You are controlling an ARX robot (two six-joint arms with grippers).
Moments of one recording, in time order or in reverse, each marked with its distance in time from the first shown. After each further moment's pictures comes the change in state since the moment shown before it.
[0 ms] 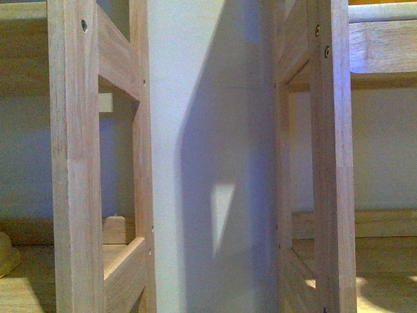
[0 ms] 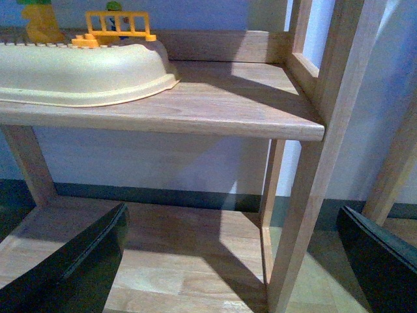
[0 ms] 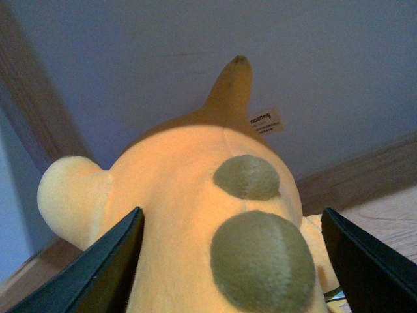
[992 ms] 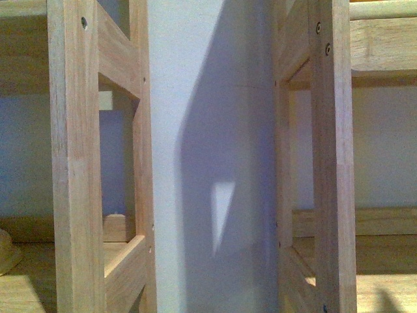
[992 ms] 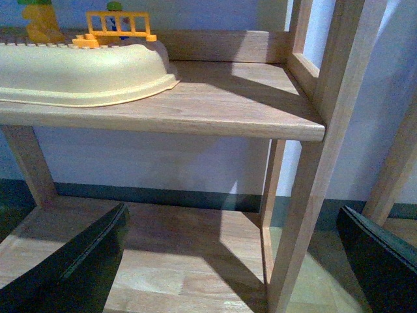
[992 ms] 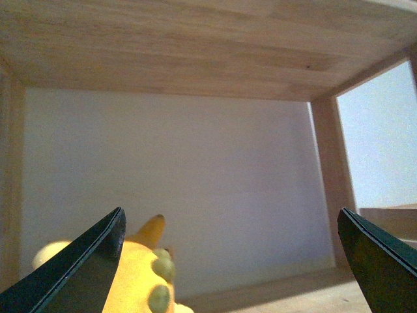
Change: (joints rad) left arm 0.000 0.000 0.000 0.000 0.000 0.000; right arm 0.010 -0.610 -0.620 0.419 0.321 -0.504
